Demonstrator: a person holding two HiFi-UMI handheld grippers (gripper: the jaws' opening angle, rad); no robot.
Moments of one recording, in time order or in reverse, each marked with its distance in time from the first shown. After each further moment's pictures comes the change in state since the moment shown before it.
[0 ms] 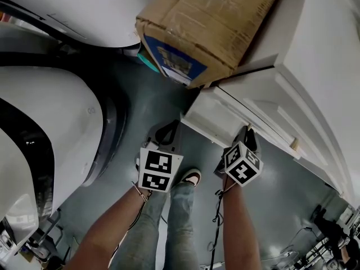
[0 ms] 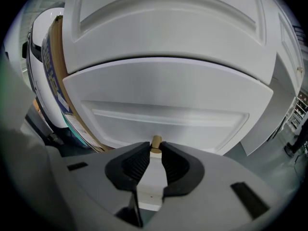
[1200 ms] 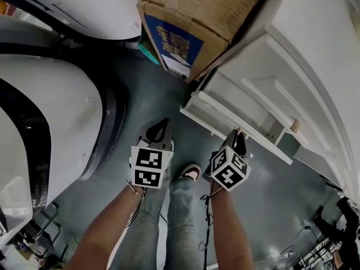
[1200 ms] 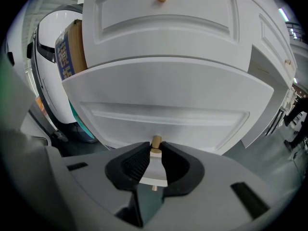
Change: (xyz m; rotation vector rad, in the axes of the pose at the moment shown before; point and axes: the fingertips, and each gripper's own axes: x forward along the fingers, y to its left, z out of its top) left arm -0.025 0.006 -0.034 -0.034 0.006 0.071; right arm -0.039 0.008 -0.044 0.014 0.012 0.003
